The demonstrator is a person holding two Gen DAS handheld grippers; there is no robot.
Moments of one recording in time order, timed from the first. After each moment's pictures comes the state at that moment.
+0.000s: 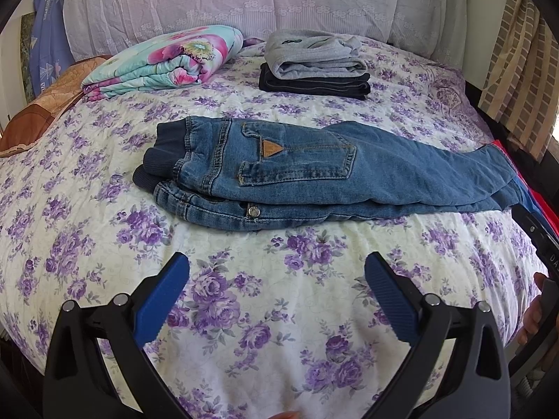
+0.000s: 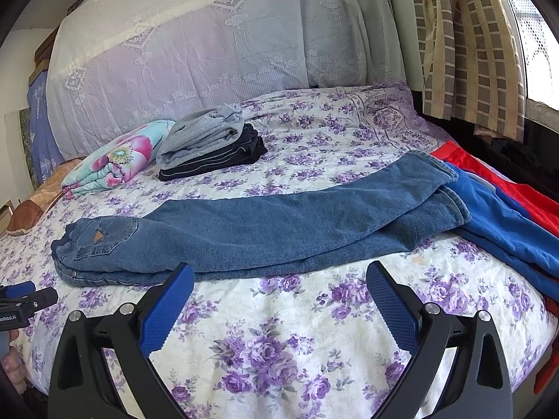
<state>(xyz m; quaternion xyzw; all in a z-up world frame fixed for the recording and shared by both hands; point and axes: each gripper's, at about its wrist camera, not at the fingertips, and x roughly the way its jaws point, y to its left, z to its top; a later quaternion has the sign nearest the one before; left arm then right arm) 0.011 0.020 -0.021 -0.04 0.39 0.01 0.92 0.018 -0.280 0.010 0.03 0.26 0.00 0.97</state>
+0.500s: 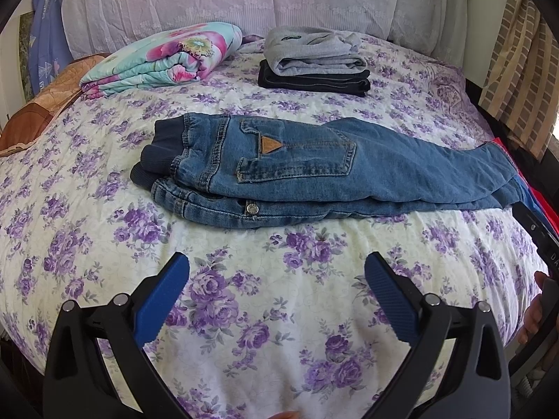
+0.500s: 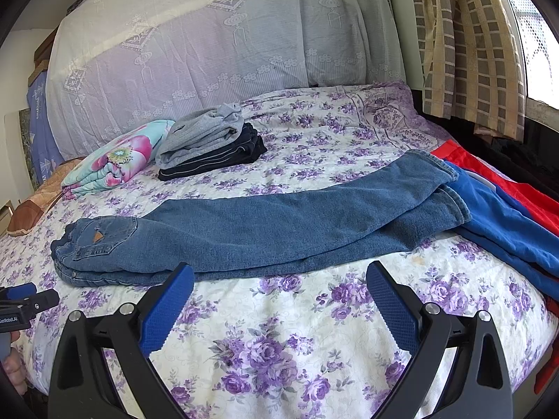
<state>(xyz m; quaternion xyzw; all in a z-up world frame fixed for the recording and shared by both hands) 0.010 0.019 -0.024 -0.04 0.39 0.01 0.92 0.018 -0.280 0.010 0.03 0.26 0.00 0.97</state>
